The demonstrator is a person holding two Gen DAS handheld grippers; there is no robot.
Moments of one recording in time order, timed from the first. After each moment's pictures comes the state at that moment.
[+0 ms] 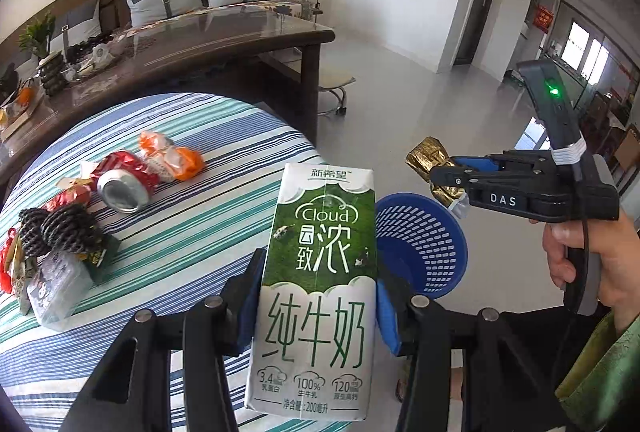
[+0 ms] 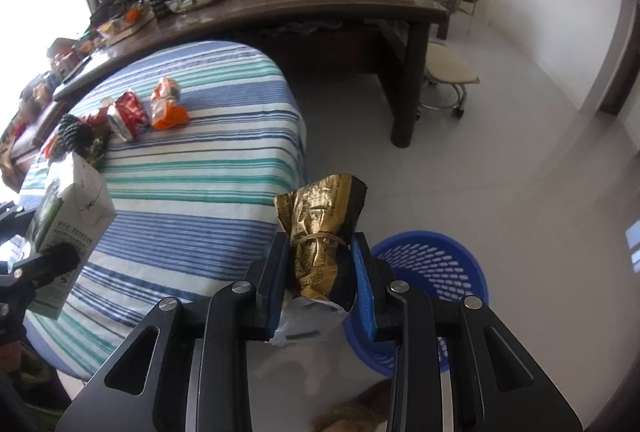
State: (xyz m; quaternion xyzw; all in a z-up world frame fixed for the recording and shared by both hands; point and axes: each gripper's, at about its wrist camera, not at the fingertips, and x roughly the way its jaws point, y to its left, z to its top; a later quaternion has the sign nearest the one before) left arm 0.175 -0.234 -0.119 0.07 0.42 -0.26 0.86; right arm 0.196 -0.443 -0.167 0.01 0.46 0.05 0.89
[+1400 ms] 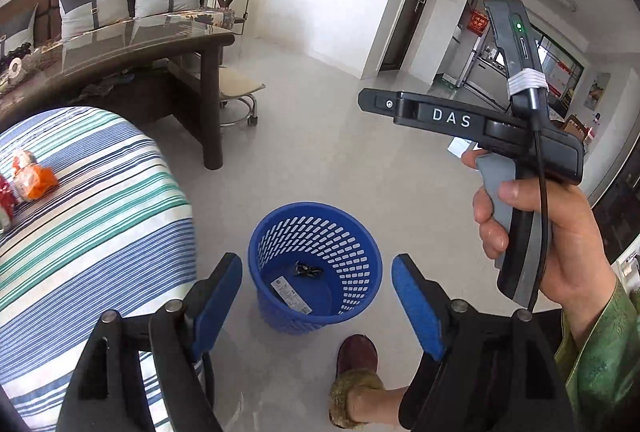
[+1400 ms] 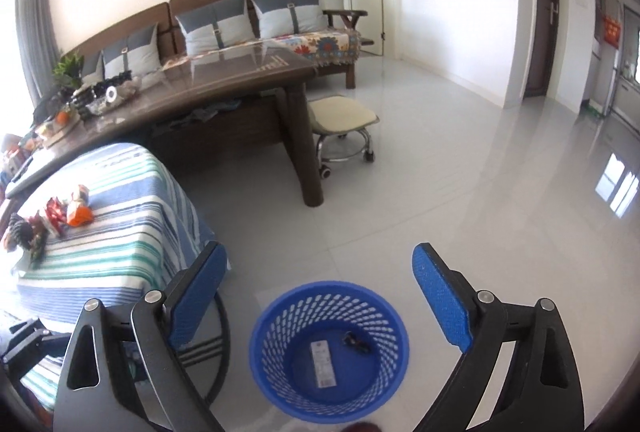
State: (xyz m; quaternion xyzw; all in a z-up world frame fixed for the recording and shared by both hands) left arm 0.156 -0.312 -0.157 0.04 0.39 -0.37 0.84; right arm 0.159 -0.539 -0.138 0.06 0.32 -0.06 0.94
